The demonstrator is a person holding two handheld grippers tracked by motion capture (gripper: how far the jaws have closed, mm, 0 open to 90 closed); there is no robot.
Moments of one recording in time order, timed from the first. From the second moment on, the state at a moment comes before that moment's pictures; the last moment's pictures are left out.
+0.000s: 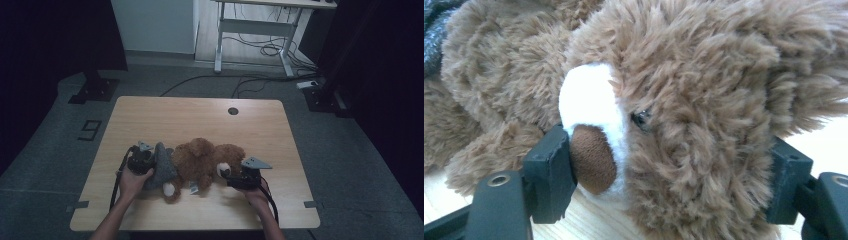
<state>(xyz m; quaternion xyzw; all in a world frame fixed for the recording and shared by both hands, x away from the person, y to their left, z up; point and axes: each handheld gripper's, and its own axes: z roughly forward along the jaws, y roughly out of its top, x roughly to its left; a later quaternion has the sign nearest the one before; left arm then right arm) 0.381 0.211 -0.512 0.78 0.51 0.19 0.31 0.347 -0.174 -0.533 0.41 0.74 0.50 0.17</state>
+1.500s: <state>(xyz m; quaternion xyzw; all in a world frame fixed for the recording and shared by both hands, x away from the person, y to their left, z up) 0.400 -0.045 -0.435 0.86 0.27 0.31 0.31 0.351 -0.171 -0.534 0.43 0.73 0.49 0.19</state>
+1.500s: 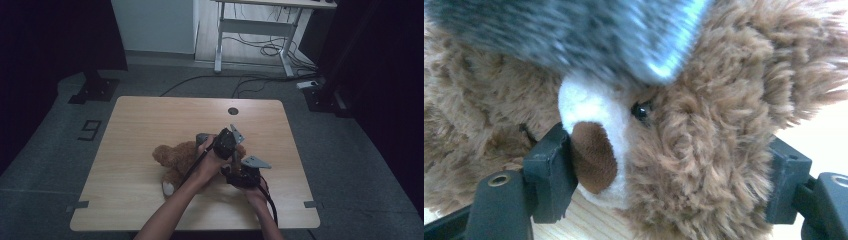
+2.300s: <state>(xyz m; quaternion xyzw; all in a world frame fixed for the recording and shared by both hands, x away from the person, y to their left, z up) 0.393 0.049 -0.407 0.81 0.35 0.22 0.41 0.350 -0.173 -0.536 0.43 0.73 0.50 0.19</state>
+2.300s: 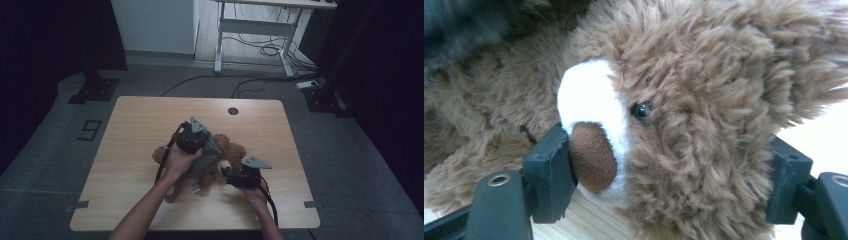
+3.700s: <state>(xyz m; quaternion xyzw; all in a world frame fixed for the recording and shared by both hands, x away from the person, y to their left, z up) 0.389 0.024 -0.440 0.85 0.31 0.27 0.33 0.350 -0.172 -0.536 0.44 0.72 0.50 0.19</state>
